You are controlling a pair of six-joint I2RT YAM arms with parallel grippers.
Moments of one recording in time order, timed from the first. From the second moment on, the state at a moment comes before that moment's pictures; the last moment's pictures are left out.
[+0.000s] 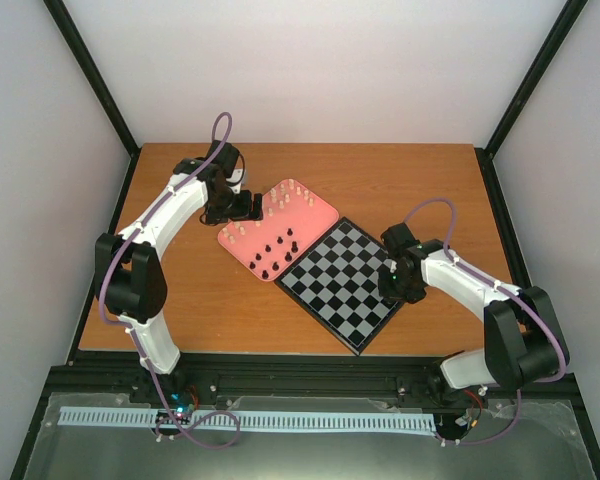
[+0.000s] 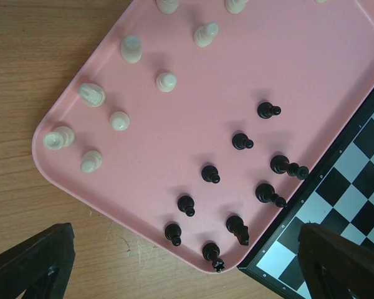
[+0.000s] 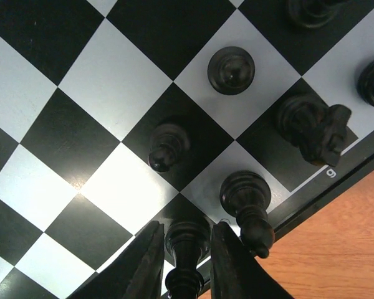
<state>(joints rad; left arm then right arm) -0.29 1.79 1.58 -1.02 0.15 -0.30 0.39 1.39 0.79 -0.81 -0.03 0.43</state>
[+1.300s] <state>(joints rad) -0.29 1.79 1.58 -1.02 0.14 -0.30 0.51 1.74 1.46 -0.89 -0.21 0.31</state>
